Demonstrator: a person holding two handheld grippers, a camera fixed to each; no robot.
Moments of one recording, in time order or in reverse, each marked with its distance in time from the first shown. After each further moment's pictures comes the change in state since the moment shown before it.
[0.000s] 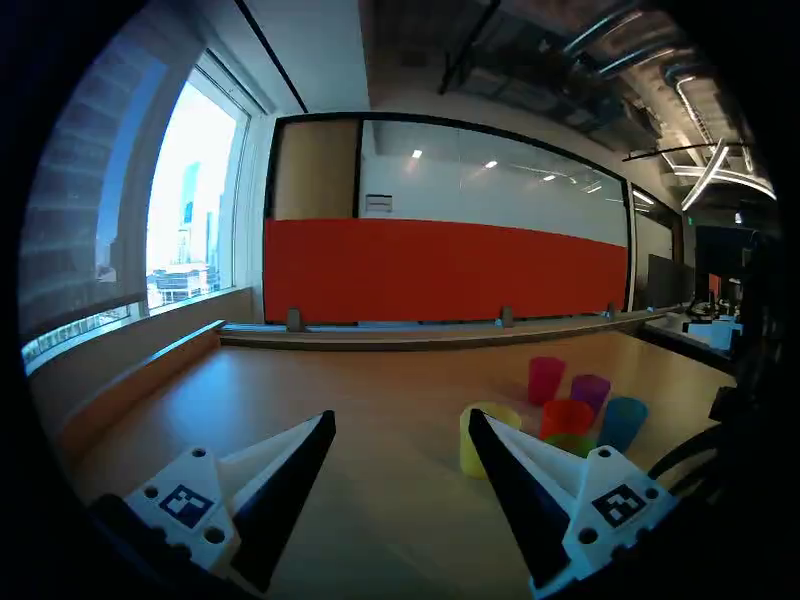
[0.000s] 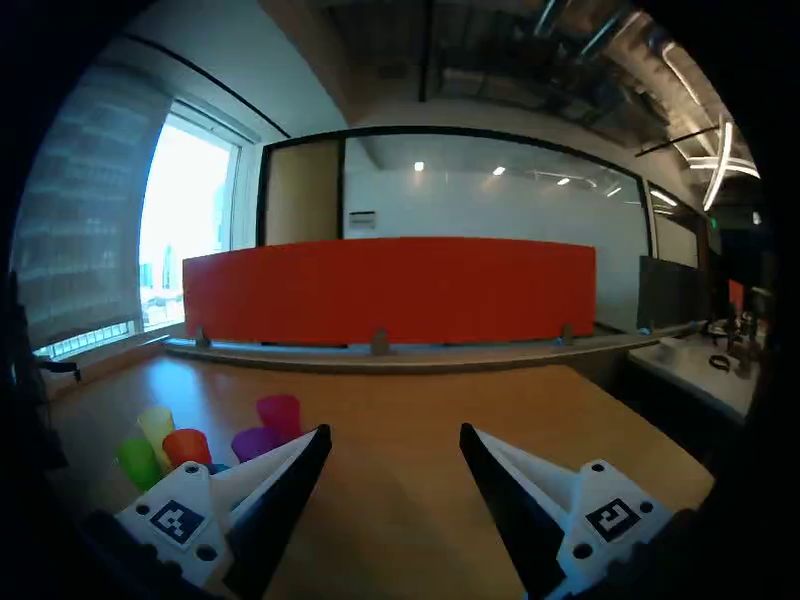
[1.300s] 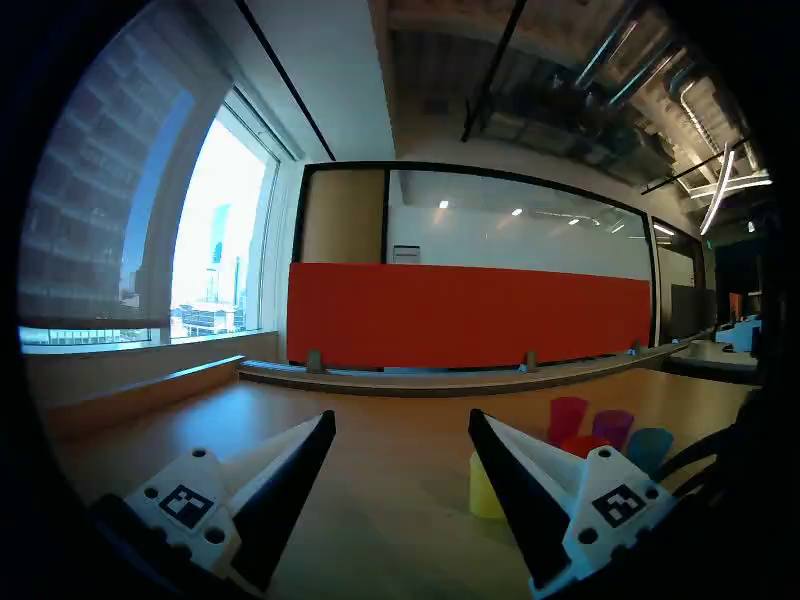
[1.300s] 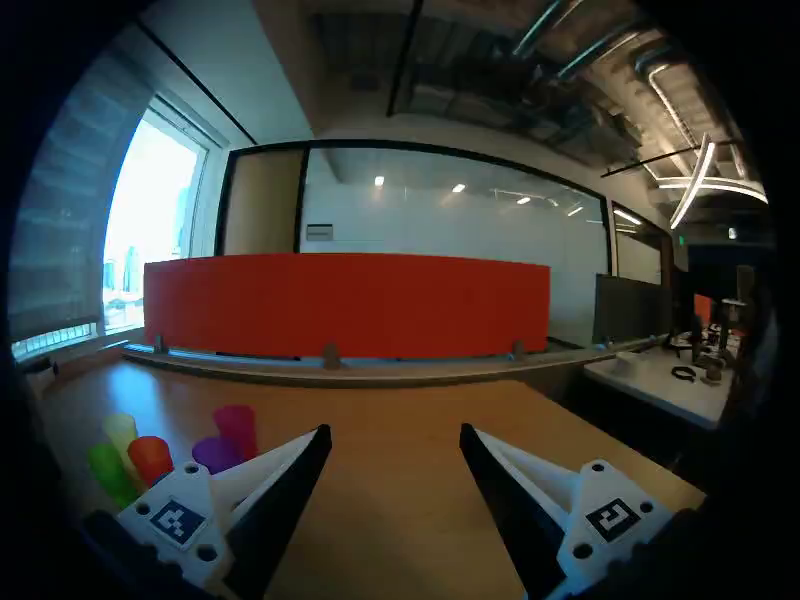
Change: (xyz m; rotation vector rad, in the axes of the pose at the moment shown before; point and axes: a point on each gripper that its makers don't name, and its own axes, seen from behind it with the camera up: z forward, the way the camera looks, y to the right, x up) left arm 0.010 0.002 0.017 0.106 0.194 -0.010; right arm 0.010 0.031 -0.011 -0.162 0.042 -0.036
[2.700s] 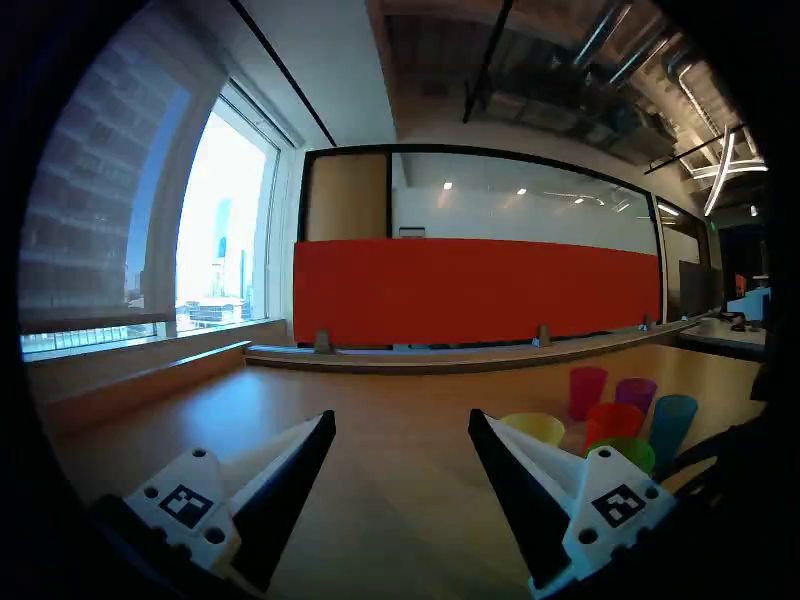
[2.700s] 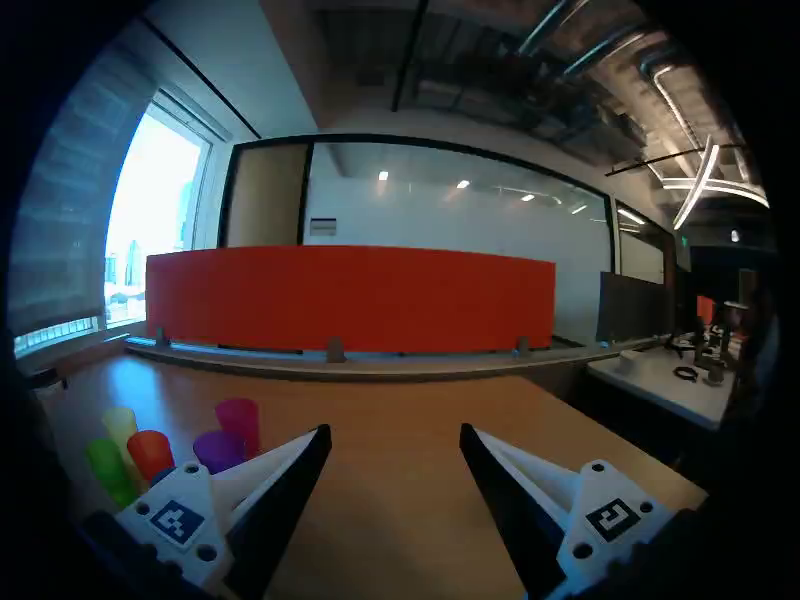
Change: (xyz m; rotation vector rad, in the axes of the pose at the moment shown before) left arm -0.037 -0.012 0.013 0.023 -0.061 0.040; right arm -0.007 -0.010 0.006 0.010 -0.013 -0.008
